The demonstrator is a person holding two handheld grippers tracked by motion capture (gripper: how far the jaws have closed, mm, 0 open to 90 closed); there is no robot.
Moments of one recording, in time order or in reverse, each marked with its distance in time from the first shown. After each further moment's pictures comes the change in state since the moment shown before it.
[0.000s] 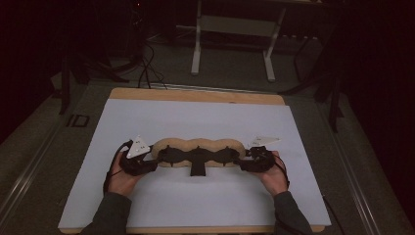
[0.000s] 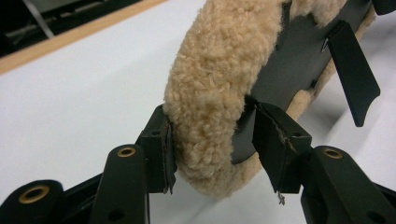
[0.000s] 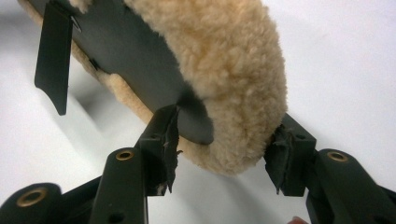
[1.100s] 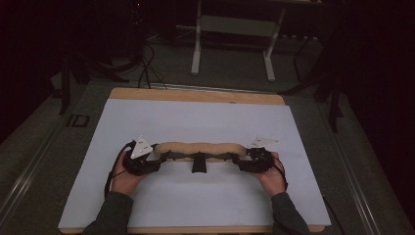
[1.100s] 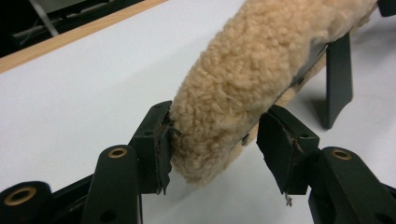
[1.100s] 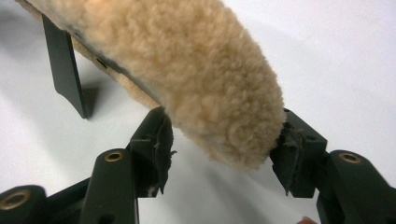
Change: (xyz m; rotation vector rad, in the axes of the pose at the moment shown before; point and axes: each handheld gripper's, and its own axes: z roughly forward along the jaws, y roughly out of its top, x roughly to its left) left arm -0.002 -0.005 0.009 -0.005 -0.012 -0.030; right arm -0.001 -0.007 0.006 -0.022 -0.049 0.003
